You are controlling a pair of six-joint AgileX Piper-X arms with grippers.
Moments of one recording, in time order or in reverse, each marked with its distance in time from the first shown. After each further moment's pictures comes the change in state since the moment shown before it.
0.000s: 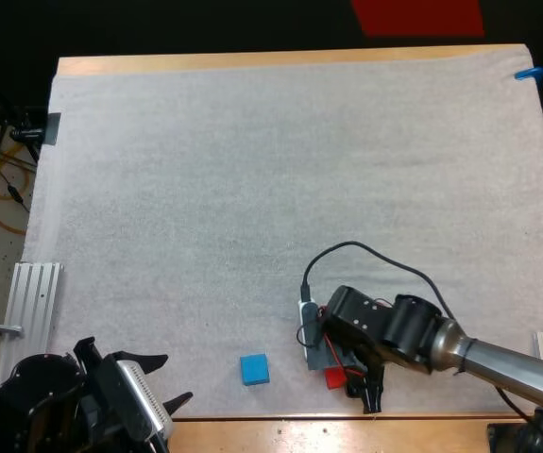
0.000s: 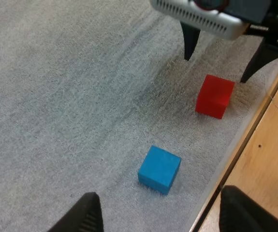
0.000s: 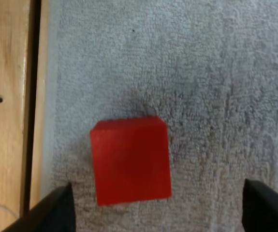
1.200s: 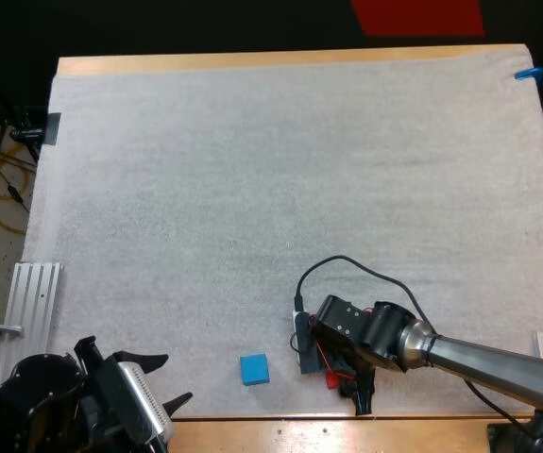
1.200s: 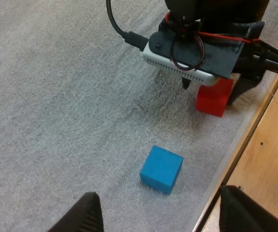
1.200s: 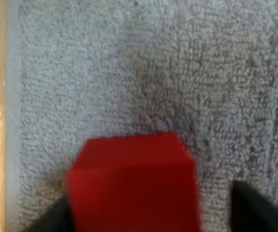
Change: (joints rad) left arm 0.000 0.000 0.000 0.000 0.000 0.025; right arm 0.000 0.149 0.080 -0.160 0.000 -0.001
